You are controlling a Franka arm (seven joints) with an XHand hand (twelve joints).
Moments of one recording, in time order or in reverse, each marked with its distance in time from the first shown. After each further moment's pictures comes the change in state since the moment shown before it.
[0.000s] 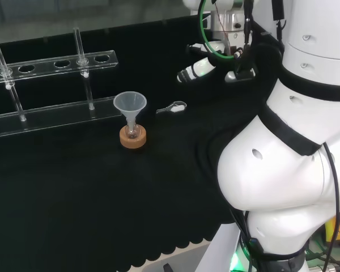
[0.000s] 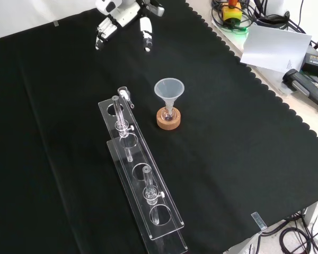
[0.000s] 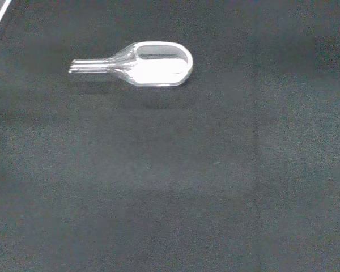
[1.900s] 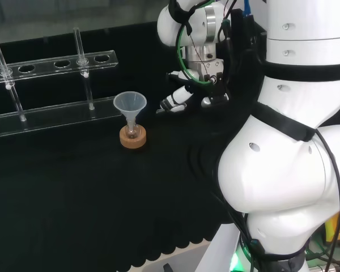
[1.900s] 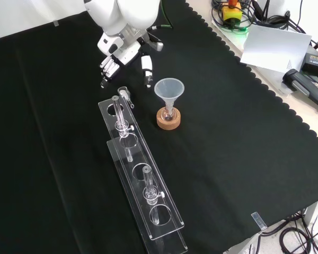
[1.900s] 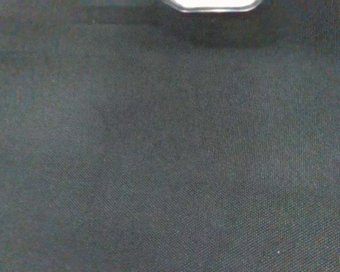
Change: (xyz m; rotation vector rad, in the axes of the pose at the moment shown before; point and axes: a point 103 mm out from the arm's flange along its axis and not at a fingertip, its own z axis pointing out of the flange) arm 0.030 0.068 0.080 0.039 -0.030 -0.033
